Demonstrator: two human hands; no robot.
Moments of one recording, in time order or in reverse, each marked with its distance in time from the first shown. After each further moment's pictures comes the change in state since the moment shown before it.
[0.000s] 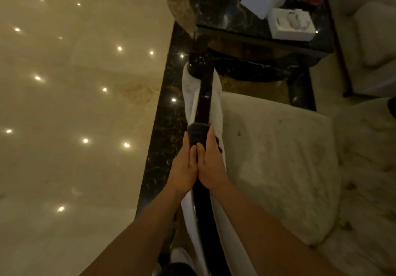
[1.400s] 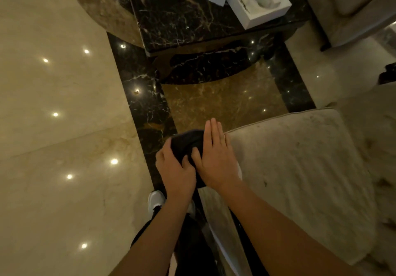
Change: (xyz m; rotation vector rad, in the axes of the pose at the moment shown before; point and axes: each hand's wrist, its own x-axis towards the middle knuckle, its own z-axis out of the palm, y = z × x) left_hand 0.363 0.051 -0.073 0.212 0.034 -0.184; right_hand 0.341 -0.063 0.016 -0.654 0.149 0.151
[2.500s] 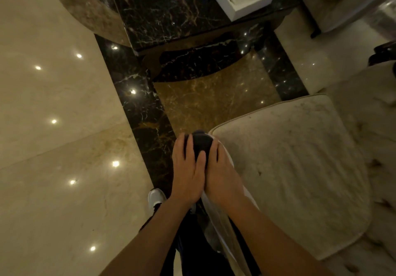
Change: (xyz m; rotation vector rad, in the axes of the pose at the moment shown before) left_hand -0.028 -0.023 0.026 0.077 -0.329 0.371; right_hand -0.064 0.016 -0.013 0.036 -0.212 0.150
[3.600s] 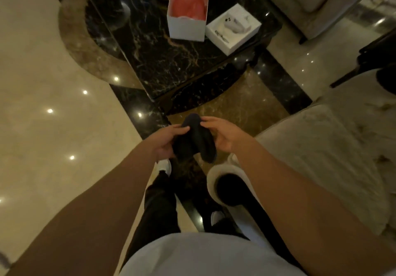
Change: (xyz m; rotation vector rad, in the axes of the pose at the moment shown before) left_hand 0.212 0.098 -0.217 -0.602 -0.614 -0.713; right_hand 0.150 -0.102 -0.190 1.612 -0.305 0.412
